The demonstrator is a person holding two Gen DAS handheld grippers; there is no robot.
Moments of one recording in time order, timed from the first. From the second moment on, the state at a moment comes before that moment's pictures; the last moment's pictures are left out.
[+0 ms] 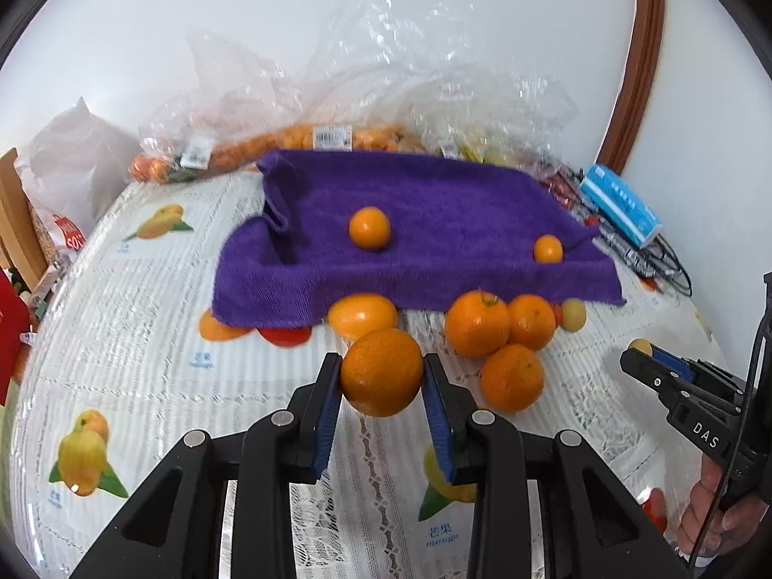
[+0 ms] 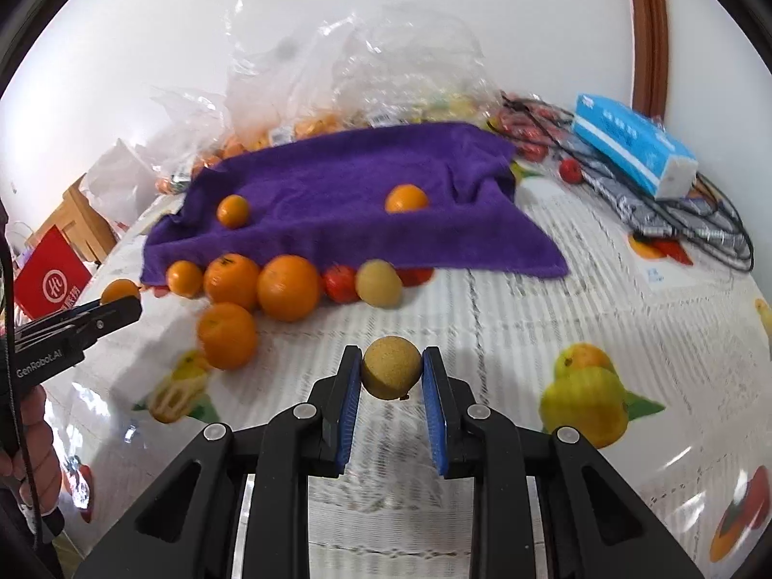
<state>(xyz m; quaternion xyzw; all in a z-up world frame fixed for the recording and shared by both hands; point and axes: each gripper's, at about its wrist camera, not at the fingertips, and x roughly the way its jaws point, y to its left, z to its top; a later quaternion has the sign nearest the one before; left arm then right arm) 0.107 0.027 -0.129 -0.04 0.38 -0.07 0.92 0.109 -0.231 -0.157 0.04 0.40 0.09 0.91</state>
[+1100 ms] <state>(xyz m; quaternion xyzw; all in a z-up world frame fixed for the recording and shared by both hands) 0.226 0.049 -0.101 -0.08 0.30 -0.01 0.95 0.236 -0.204 -0.082 0.04 0.30 0.11 0.95</state>
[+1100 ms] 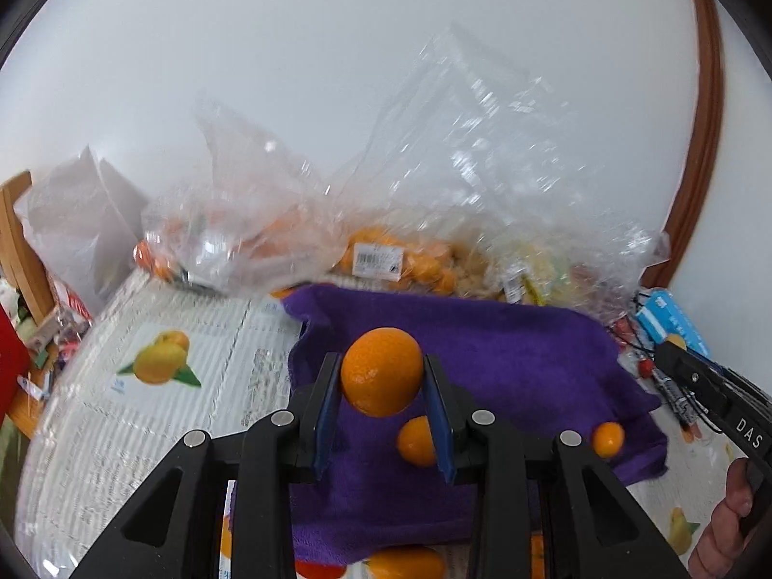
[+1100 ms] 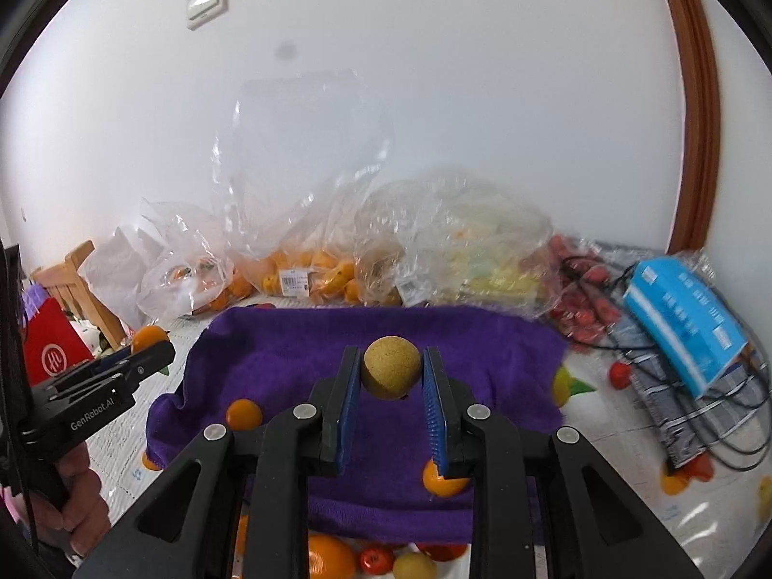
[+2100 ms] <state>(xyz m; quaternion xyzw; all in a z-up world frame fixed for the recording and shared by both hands) 0.238 0.049 -0.134 -0.10 0.34 -0.03 0.93 0.255 -0.188 -0.146 0.03 0.37 0.14 0.92</state>
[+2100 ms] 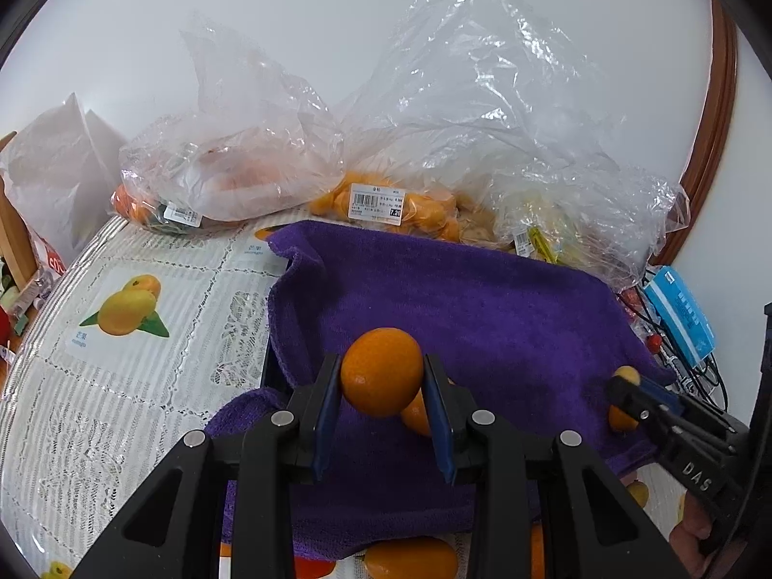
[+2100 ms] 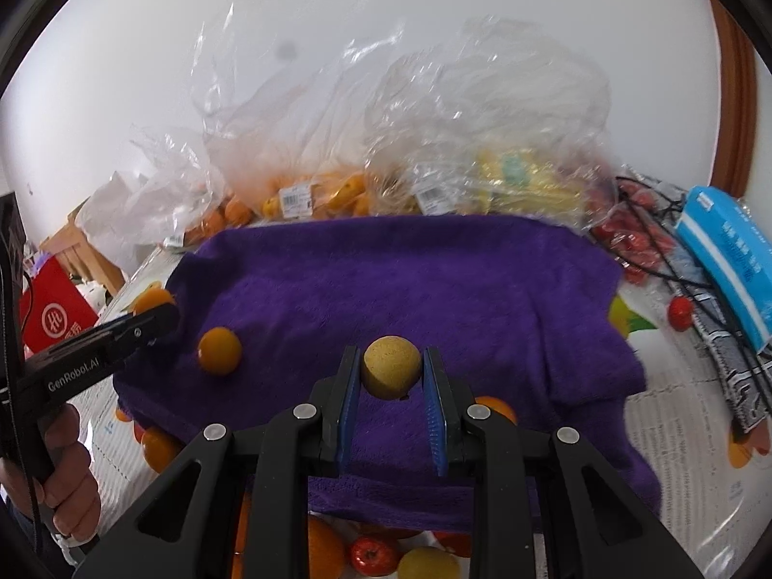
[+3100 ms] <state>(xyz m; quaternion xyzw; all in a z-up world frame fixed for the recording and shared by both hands) 0.244 0.045 -0.144 -0.10 0.37 -0.02 0.93 0.265 -0.187 -0.161 0.06 0.41 0.15 0.90</state>
